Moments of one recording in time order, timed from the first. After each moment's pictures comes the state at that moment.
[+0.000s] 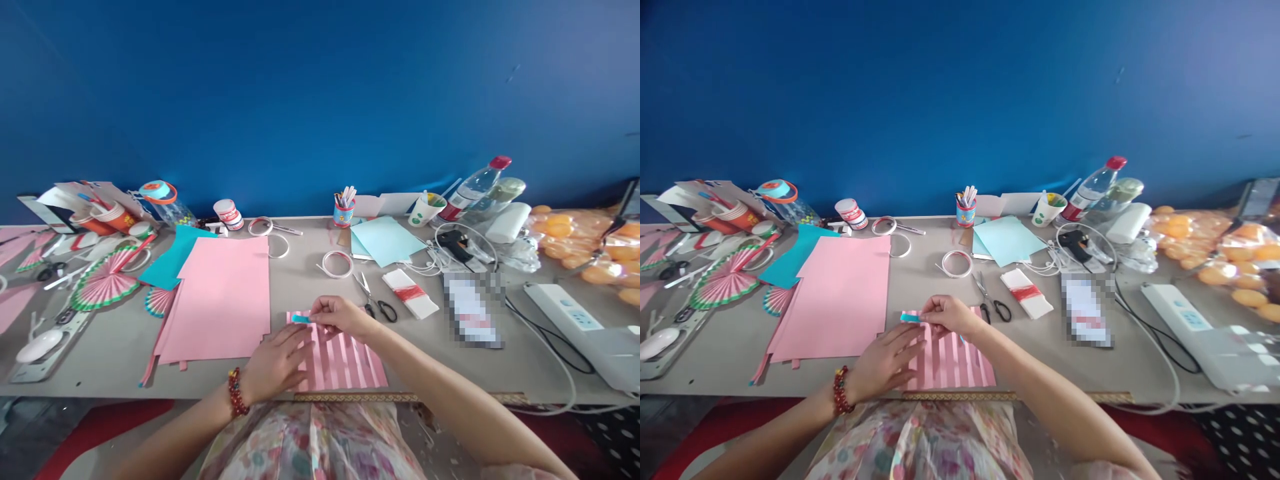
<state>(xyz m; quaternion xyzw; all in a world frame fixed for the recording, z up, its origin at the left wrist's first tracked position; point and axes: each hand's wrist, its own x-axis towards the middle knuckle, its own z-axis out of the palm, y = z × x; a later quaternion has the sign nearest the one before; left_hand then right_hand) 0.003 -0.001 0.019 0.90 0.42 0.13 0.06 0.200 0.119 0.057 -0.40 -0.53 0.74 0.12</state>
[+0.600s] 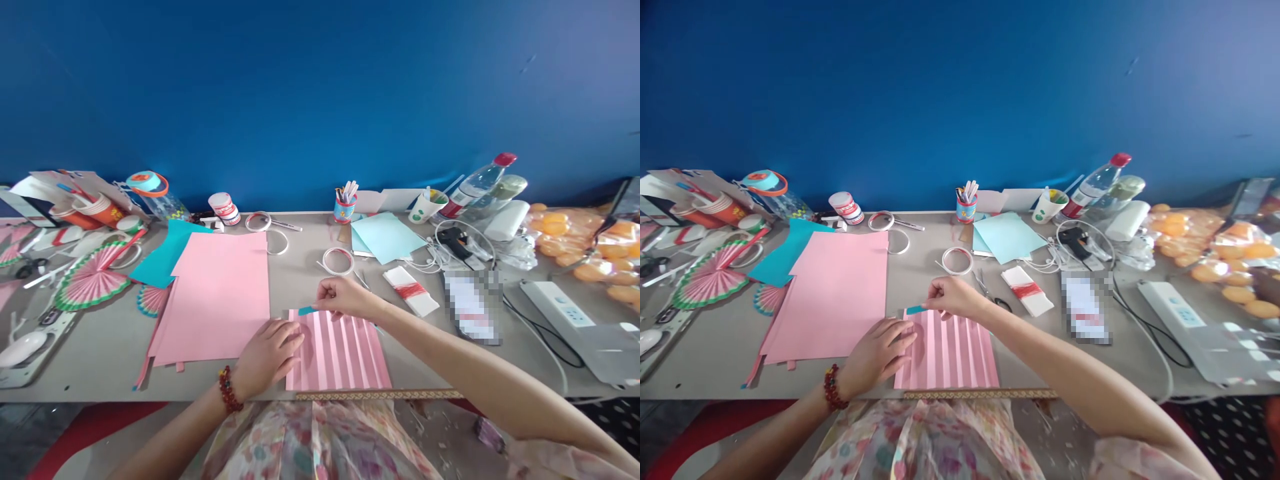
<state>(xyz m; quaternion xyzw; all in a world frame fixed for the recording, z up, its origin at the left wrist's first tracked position) -0.011 0.003 0.026 0.88 0.46 0.12 0.08 0.198 0.155 0.084 -0.42 -0.67 0.61 0.06</state>
